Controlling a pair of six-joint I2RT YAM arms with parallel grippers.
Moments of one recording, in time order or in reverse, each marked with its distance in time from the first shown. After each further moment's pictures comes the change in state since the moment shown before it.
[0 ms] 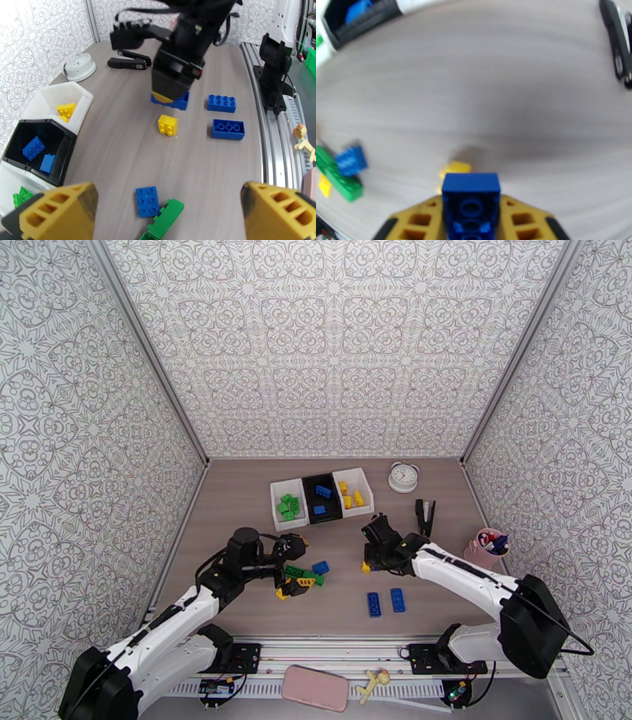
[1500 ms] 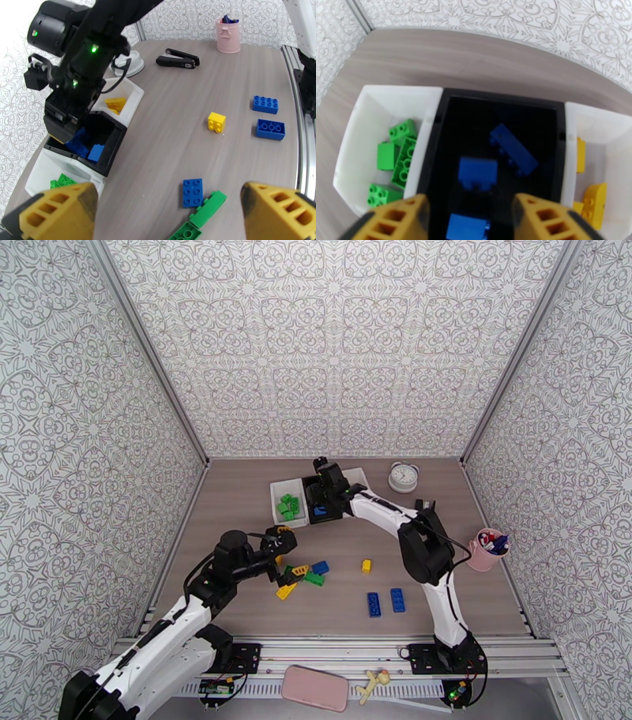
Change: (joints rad) left arm 0.049 -0.115 -0.031 0.015 -0.167 0.019; right arm -0.047 0.742 0.774 0.355 -0.103 -0.375
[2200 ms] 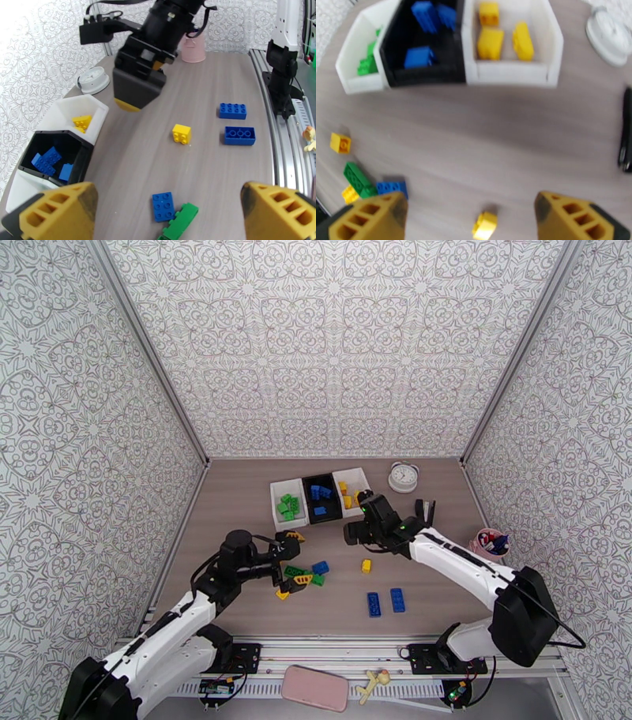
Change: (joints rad) left arm -0.027 0.080 -0.010 0.075 0.192 -0.013; right arm -0.003 -0.693 -0.673 -0.323 -0.005 0.210
